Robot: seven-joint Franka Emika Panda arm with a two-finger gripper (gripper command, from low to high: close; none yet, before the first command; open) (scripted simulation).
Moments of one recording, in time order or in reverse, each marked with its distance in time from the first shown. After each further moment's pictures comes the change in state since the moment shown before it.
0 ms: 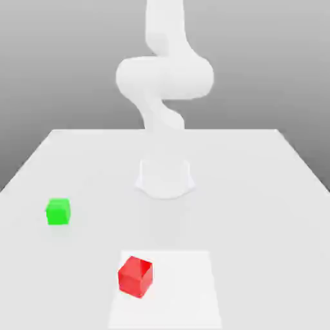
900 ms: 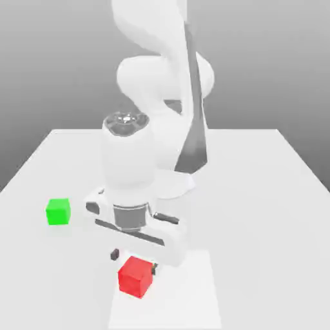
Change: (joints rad) arm -0.126 0.979 -0.002 -0.328 -0.001 0.591 0.262
